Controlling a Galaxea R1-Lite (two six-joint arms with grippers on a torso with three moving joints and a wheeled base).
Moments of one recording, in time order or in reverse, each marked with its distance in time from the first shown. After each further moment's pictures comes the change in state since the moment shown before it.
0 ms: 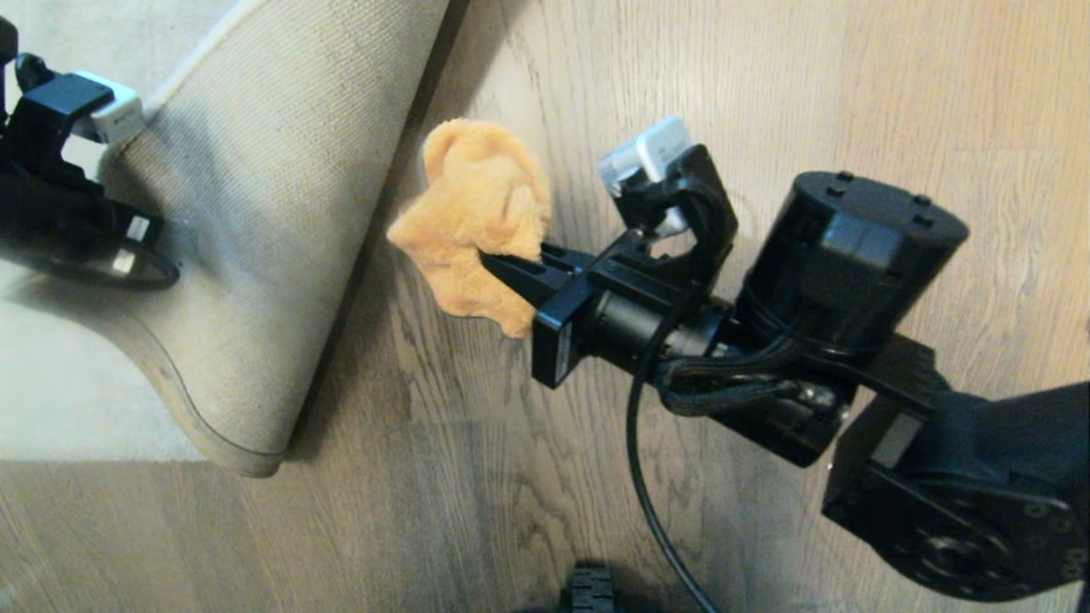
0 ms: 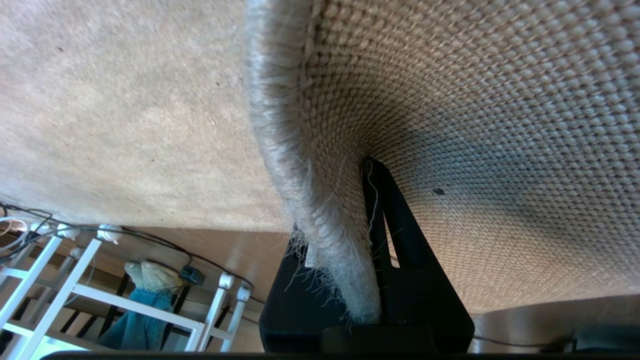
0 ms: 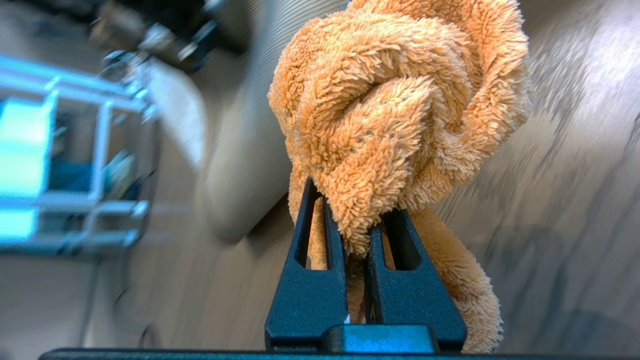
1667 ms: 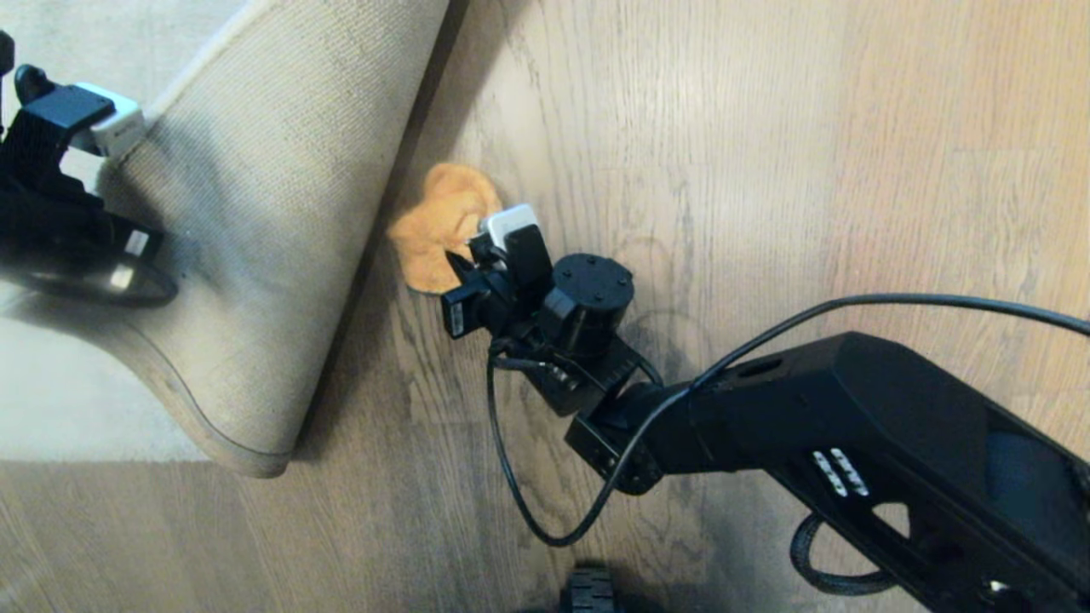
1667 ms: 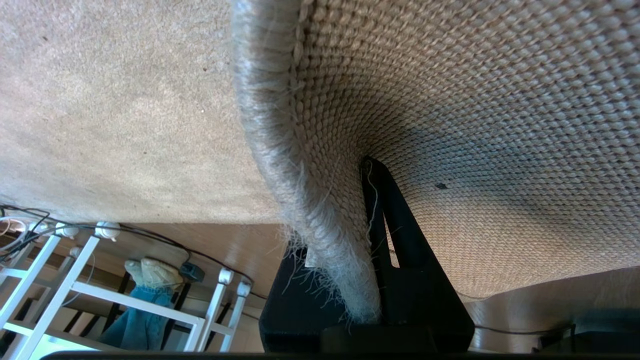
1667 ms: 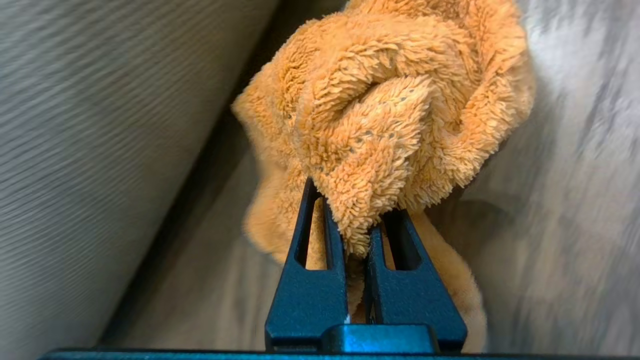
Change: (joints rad) left arm -0.017 -0.034 0.050 0.001 0.005 0.005; right arm -0.066 0.588 -0.620 -0.094 -0.192 -0.003
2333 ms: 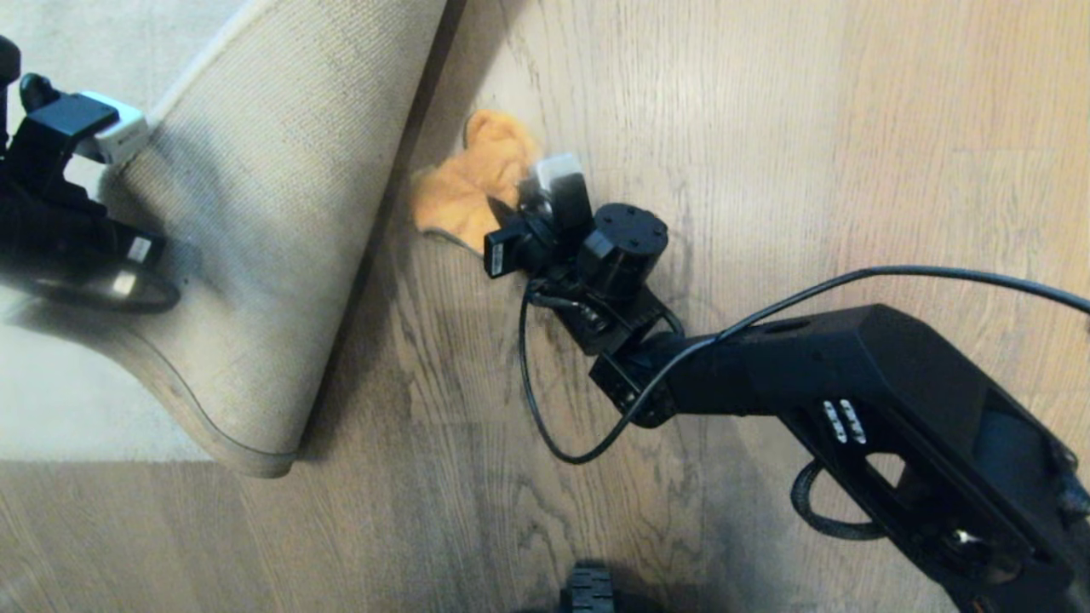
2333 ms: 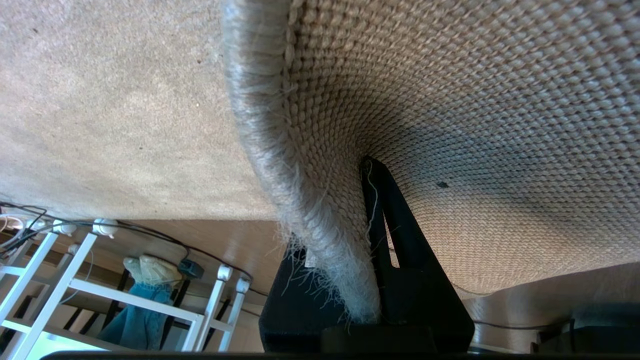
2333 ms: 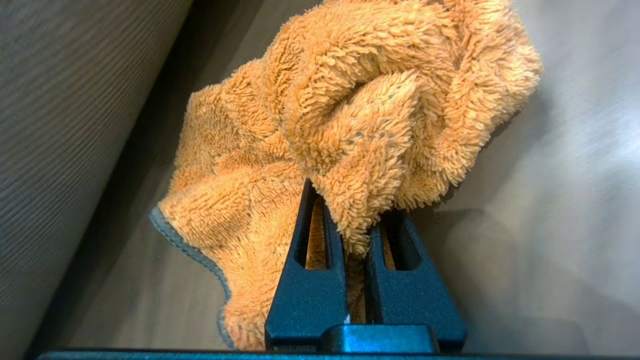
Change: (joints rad) left arm 0.000 0.001 0.014 0.000 0.000 0.000; right arm -0.135 0.026 -0.167 0.057 0.006 0.002
